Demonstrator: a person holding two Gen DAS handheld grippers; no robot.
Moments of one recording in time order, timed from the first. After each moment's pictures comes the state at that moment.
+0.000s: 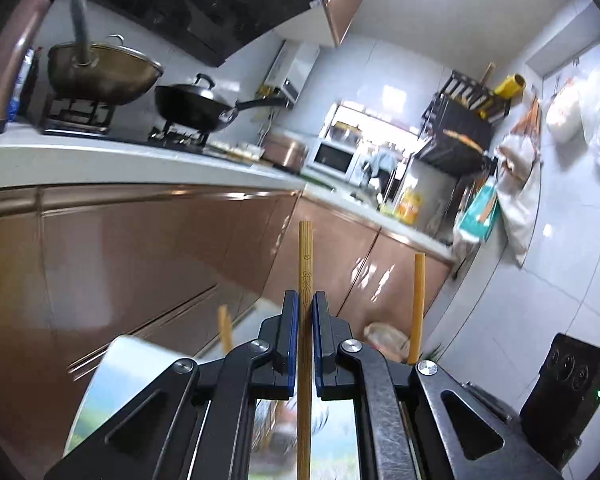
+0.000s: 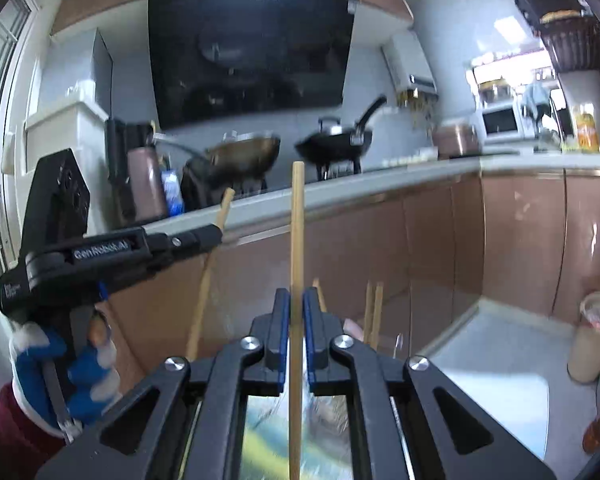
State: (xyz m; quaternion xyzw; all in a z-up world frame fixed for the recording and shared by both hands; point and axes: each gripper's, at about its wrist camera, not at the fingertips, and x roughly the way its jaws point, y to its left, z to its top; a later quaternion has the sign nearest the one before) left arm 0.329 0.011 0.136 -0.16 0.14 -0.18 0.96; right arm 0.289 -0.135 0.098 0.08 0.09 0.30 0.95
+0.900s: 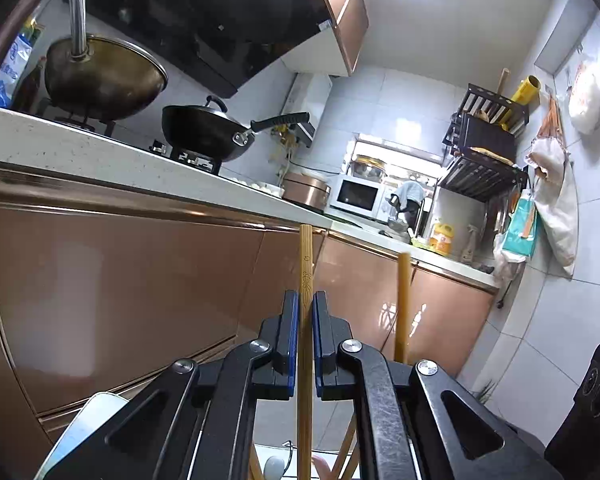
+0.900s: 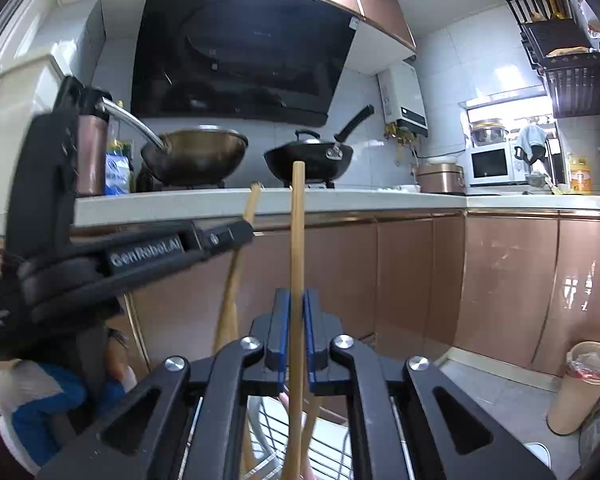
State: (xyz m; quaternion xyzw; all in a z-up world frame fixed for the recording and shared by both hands) left arm 0.424 -0.022 0.069 -0.14 0.05 -0.12 0.98; right arm 0.383 -0.104 0.029 0.02 0.04 0.24 0.97
